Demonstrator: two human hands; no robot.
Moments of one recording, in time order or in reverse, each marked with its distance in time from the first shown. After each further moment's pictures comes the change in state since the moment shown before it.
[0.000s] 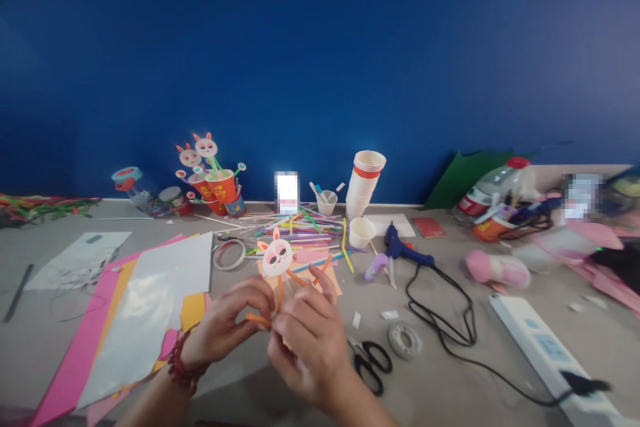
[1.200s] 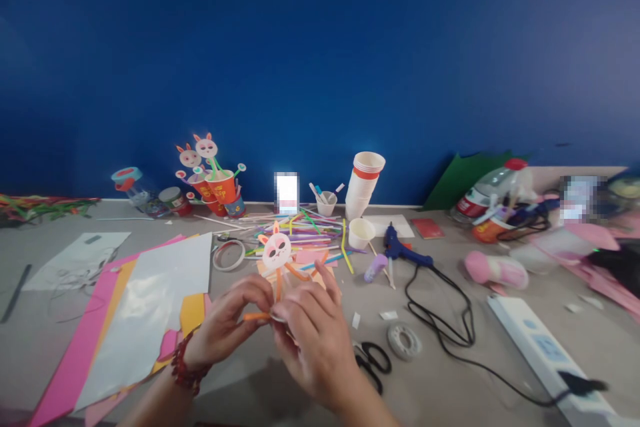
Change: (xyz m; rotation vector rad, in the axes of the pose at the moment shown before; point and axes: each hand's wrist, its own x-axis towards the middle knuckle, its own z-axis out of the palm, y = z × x) left_hand -0.004 -0.009 0.005 -0.035 0.058 0.031; right_hand 0.000 0.005 -0.005 -0.065 -0.066 -0.002
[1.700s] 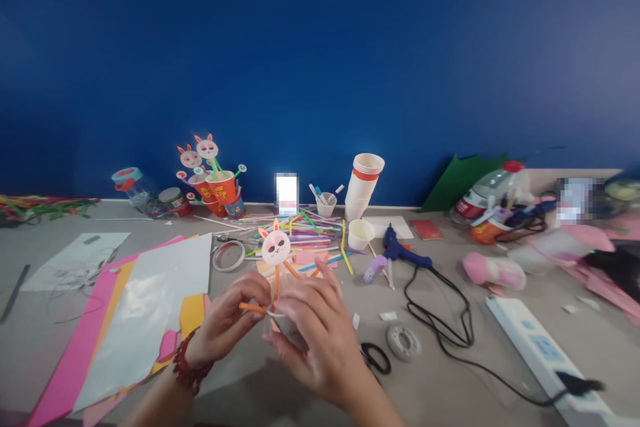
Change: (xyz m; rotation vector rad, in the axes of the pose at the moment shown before) left_hand -0.001 -0.001 -0.001 0.005 0.032 0.016; right_hand 0.001 0.008 -0.009 0.053 -0.035 -0.058
